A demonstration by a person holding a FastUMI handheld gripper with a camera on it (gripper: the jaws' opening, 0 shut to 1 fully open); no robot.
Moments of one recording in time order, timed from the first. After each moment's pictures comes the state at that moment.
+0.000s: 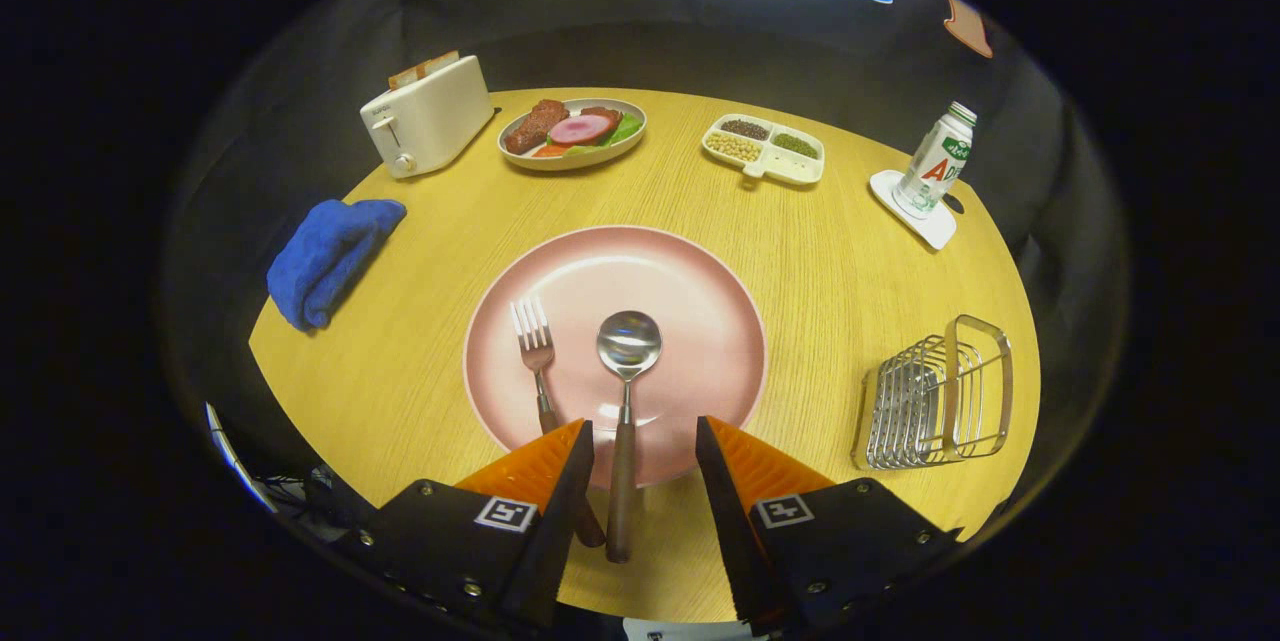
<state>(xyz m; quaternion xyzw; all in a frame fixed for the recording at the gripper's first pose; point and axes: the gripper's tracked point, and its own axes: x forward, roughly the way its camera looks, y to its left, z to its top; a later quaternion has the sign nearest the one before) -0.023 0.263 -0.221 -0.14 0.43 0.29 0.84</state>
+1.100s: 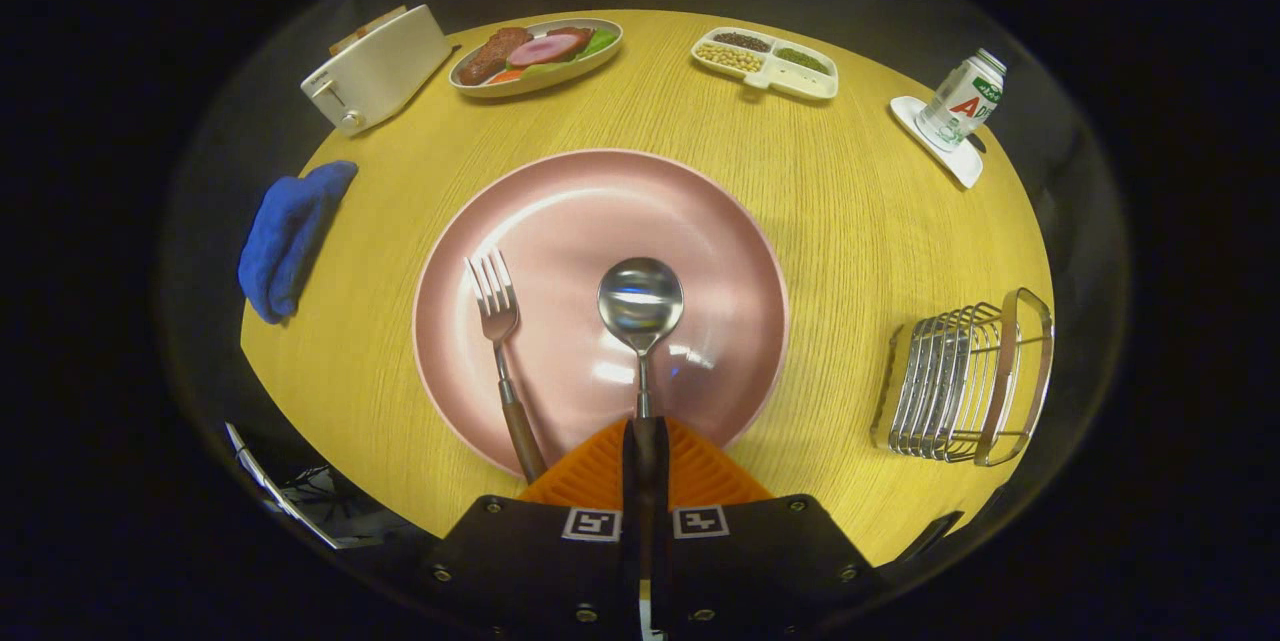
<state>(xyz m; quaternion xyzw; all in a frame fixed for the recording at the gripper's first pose) -0.018 0.255 -0.247 -0.14 0.54 0.25 0.79</state>
